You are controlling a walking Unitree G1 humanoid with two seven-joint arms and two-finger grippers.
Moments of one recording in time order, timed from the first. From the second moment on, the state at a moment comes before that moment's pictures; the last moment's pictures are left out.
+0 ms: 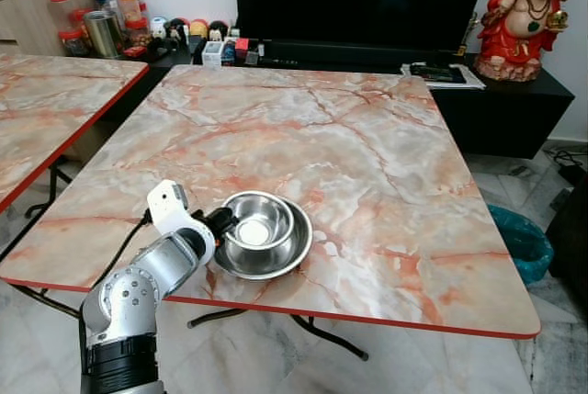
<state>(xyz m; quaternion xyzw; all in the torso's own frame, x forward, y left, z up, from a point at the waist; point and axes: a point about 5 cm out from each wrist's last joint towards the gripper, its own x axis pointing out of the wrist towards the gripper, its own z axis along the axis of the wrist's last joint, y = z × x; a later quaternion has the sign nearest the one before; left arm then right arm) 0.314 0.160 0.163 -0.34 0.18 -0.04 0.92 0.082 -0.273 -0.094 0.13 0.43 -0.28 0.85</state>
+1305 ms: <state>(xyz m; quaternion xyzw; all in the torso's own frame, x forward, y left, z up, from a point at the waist) 0.315 0.157 0.152 -0.32 0.23 -0.01 0.92 0.082 -0.273 -0.094 0.13 0.43 -0.28 0.85</state>
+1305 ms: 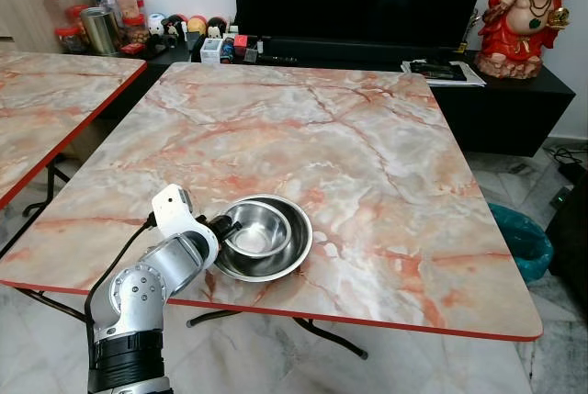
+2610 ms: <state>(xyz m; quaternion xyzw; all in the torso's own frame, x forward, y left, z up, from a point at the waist) 0.318 0.171 0.162 -0.29 0.21 -0.01 0.93 0.083 -0.273 -0.094 0.13 0.43 -0.28 0.85</state>
